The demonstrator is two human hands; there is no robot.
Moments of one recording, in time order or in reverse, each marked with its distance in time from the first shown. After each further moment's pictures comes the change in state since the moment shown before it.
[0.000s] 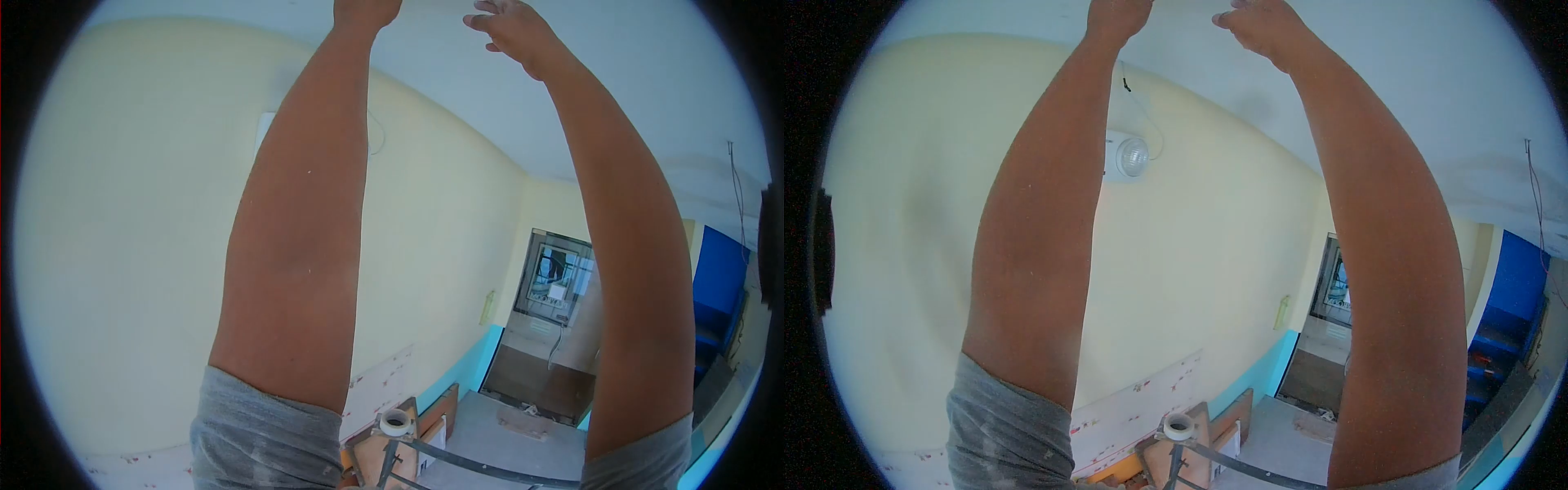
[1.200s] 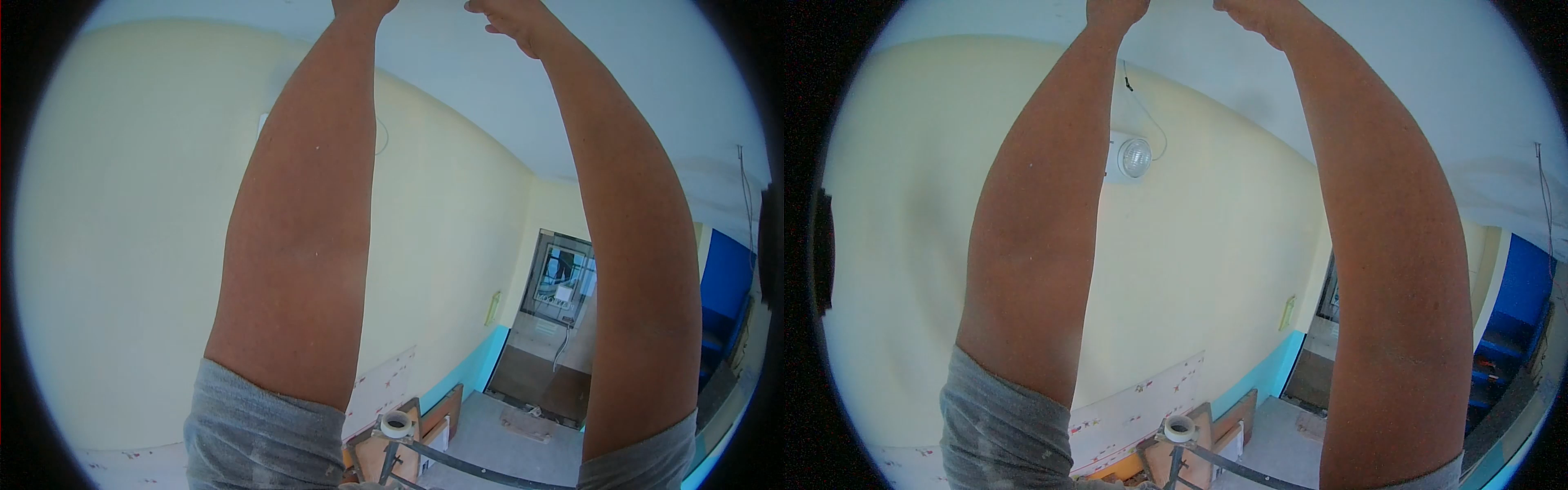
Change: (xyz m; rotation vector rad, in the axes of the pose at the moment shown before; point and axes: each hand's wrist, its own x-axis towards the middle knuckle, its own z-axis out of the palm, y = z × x) left_hand 0.021 -0.013 0.026 0.119 0.047 -0.106; right_hand 0.021 -0.015 -0.004 -0.137 0.000 0.127
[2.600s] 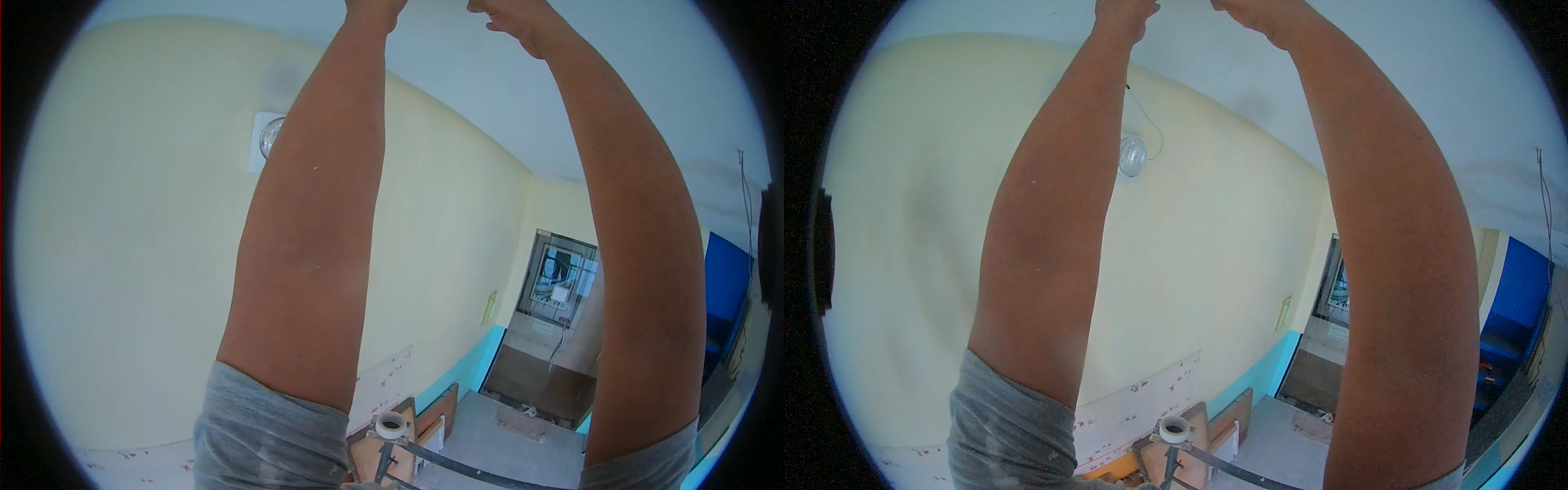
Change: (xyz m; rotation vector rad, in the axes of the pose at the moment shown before) left_hand -0.023 0.034 0.000 -0.818 -0.084 -0.461; right_hand -0.007 0.000 -0.003 -0.058 0.010 -0.069
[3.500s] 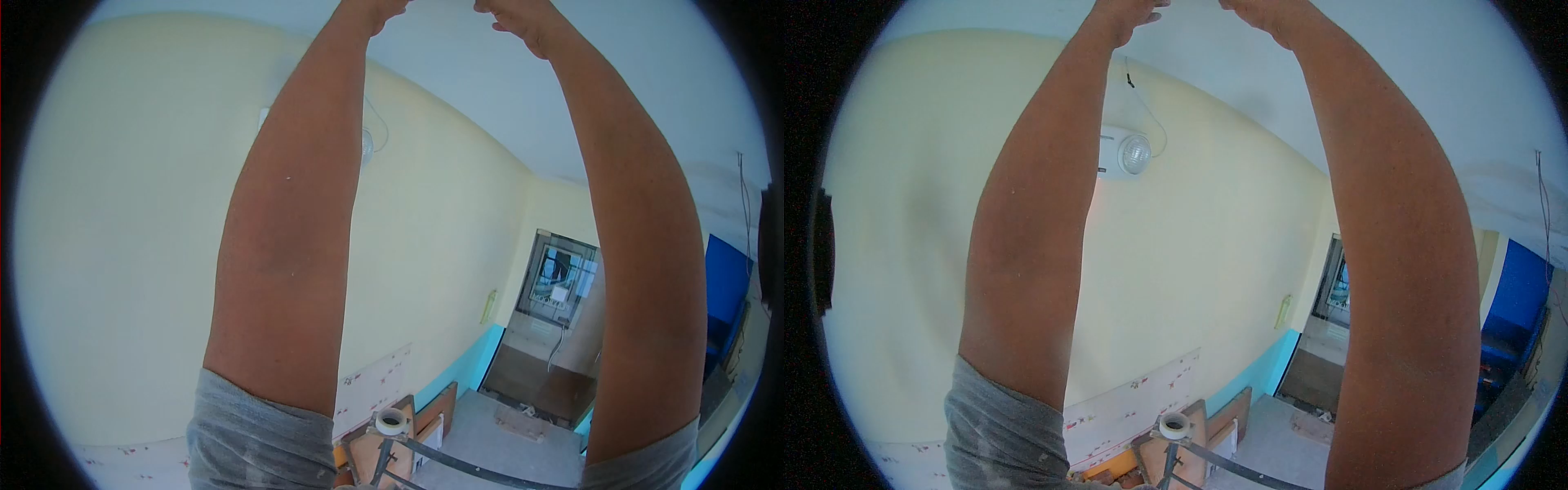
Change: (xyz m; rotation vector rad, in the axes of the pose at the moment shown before) left_hand -0.017 0.042 -0.026 0.294 -0.279 -0.149; right_hand 0.004 -0.010 0.002 -0.001 0.046 0.110
